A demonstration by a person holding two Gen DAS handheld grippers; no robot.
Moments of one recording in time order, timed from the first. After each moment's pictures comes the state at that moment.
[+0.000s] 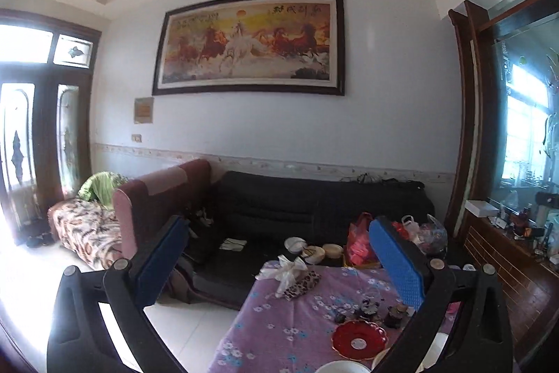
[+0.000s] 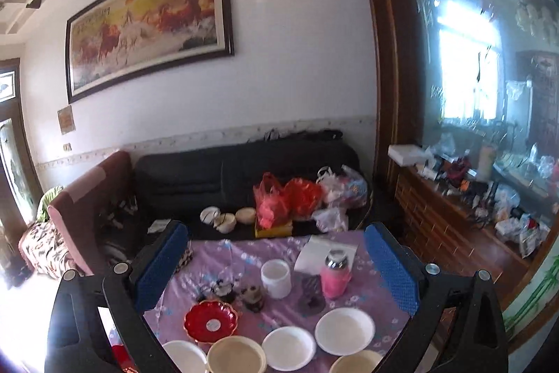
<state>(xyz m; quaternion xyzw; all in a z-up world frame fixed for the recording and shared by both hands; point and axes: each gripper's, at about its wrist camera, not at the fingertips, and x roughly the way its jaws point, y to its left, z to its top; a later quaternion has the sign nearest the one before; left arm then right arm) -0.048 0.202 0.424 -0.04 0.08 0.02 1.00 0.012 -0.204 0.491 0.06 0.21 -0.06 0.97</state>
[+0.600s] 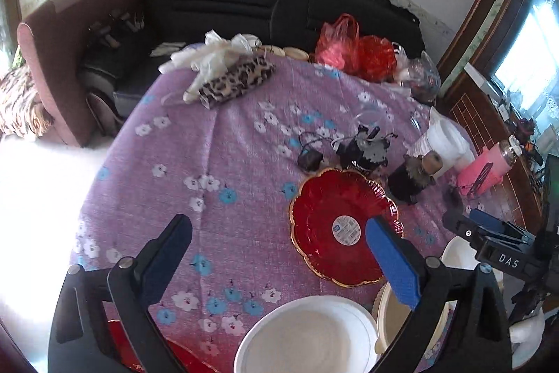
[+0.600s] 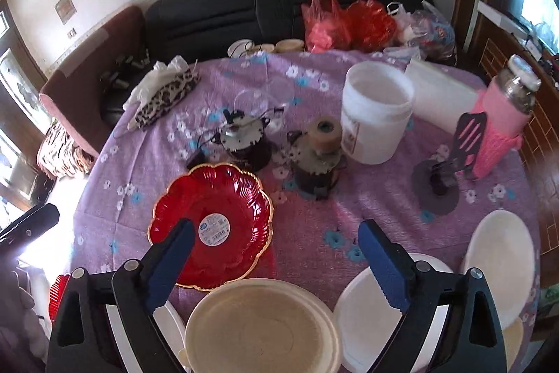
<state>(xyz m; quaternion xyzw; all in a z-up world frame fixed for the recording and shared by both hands) 0.212 0.120 0.120 -0.09 0.47 -0.08 0.87 0.230 -0.138 0.113 0.07 0.49 0.05 0.87</state>
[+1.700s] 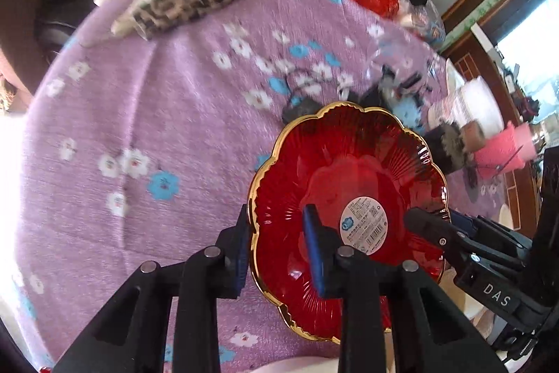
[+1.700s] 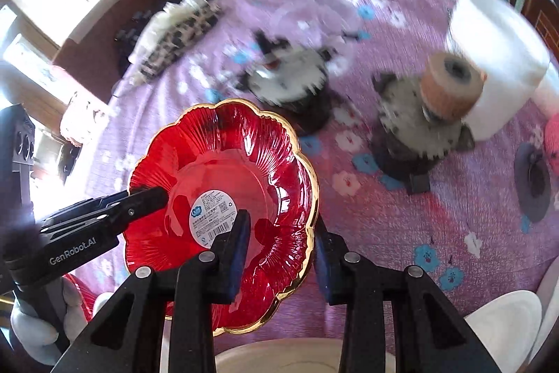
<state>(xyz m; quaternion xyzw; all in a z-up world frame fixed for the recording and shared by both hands) 0.282 0.087 0.039 -0.10 0.56 -0.11 0.81 0.285 -0.095 0.044 0.09 0.56 0.13 0.81</state>
